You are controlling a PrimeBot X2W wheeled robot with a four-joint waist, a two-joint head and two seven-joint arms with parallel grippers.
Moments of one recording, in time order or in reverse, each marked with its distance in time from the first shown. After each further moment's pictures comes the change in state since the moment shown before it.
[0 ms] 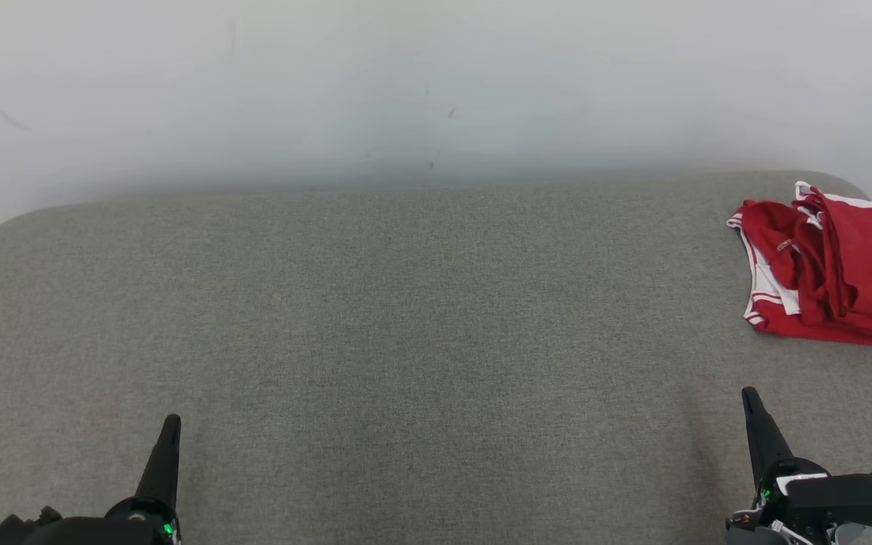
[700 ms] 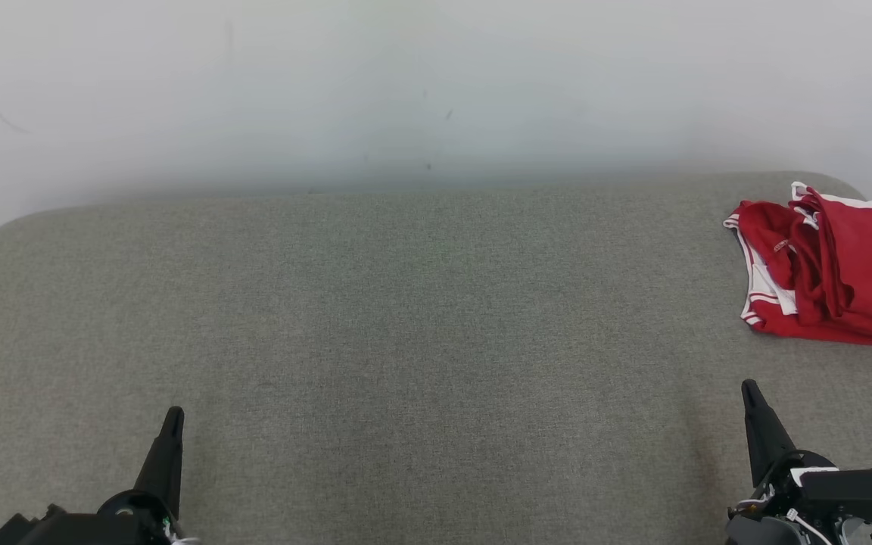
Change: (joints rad) left arm -0.014 0.000 0.002 0.001 -0.147 0.000 0.037; right arm -0.018 0.007 -0.016 0.008 0.141 0.000 0.033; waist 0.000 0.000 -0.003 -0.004
